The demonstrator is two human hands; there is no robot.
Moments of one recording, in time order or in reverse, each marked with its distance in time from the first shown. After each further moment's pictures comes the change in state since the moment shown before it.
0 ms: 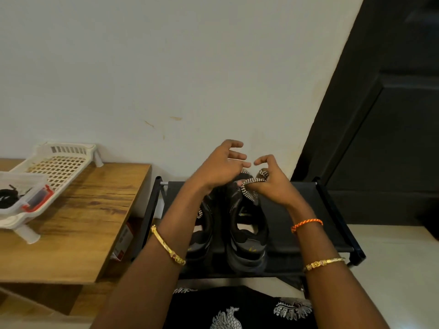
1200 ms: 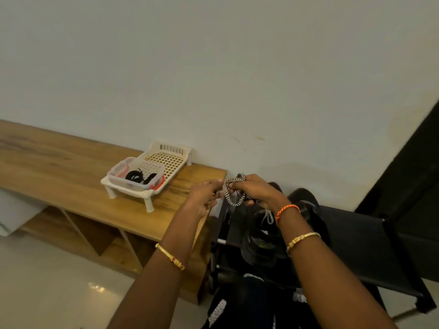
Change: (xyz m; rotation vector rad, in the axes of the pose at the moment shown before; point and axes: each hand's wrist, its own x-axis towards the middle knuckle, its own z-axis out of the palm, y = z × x) left_hand -0.130 -0.047 -0.148 -0.521 0.583 -0.452; right_hand 0.009 -0.140 0.159 0.163 -0.424 0.161
